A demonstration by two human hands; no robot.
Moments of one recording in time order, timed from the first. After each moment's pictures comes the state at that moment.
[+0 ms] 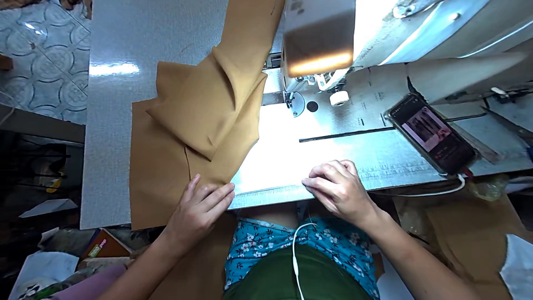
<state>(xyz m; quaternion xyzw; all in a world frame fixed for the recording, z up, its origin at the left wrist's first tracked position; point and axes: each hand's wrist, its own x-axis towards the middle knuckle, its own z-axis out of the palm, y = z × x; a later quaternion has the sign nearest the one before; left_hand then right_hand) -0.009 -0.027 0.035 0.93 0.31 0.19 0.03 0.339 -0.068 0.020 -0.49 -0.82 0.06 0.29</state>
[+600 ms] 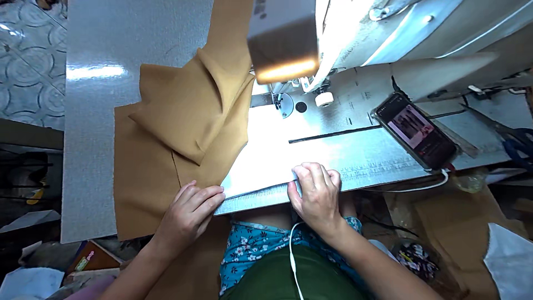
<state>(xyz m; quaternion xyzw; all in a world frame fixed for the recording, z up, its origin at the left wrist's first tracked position) -0.009 -0.019 0.027 0.91 0.31 0.25 0.10 0.277 -0.072 0.018 -0.66 -0.68 -0.08 0.32</state>
